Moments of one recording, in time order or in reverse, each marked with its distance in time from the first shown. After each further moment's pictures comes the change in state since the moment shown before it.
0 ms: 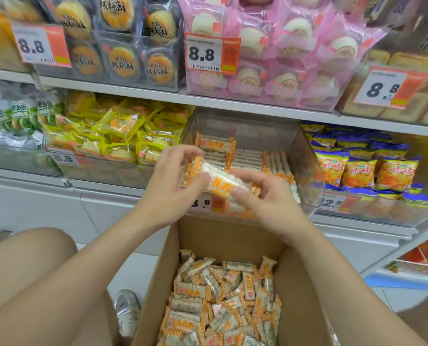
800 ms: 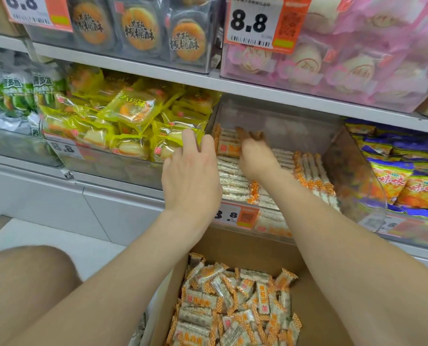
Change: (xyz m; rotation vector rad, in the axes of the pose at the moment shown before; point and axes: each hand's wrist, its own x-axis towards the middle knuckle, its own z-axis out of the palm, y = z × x) left_hand 0.044 -0.026 0.025 0.782 0.244 -0.118; right_hand 0.200 0.060 0.060 -0.924 -0.036 0.086
